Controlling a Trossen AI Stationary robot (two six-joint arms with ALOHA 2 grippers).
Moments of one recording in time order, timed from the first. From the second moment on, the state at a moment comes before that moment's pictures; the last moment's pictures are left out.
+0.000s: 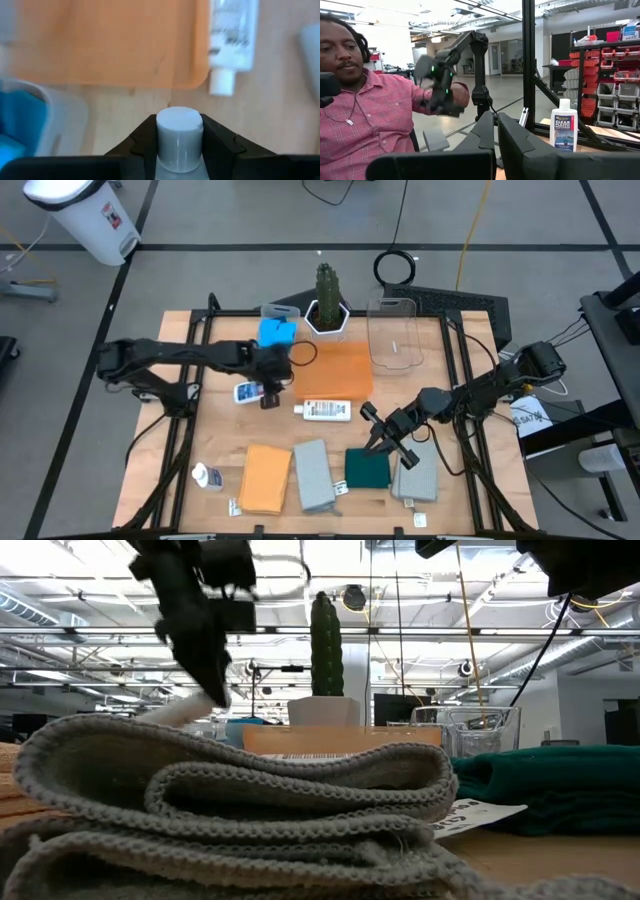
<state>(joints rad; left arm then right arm) 0.18 1.40 0.97 -0.65 0.03 0.10 0.29 1.40 0.53 1.11 -0.36 0.14</state>
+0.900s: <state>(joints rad) 0.24 1.30 0.94 0.11 0.26 0.34 0.29 1.40 0.53 1.09 -0.36 0.14</state>
